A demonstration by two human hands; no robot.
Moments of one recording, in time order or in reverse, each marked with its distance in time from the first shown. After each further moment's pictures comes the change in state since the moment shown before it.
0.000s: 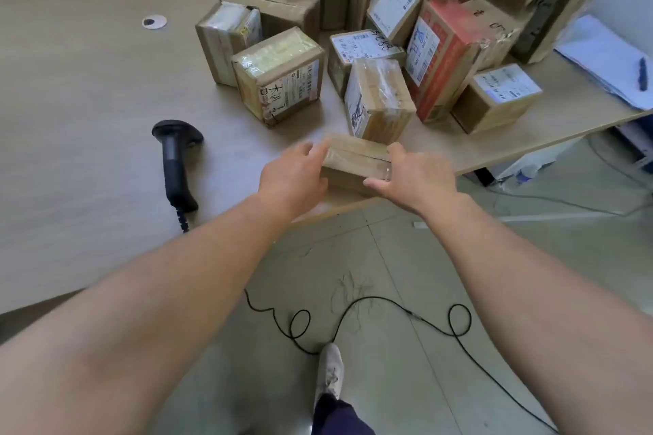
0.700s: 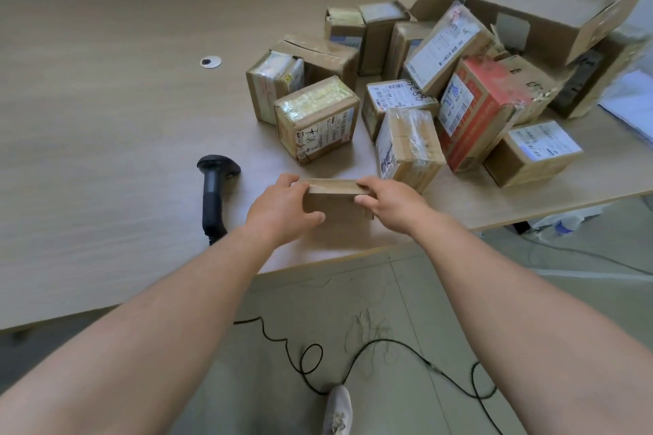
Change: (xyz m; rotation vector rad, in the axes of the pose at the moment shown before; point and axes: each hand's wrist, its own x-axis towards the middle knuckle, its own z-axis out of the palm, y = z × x) left_hand -0.005 -0.042 -0.029 -0.121 -0.082 -0.261; right_hand 0.053 -0.041 -0.009 0.395 -0.232 -0.210
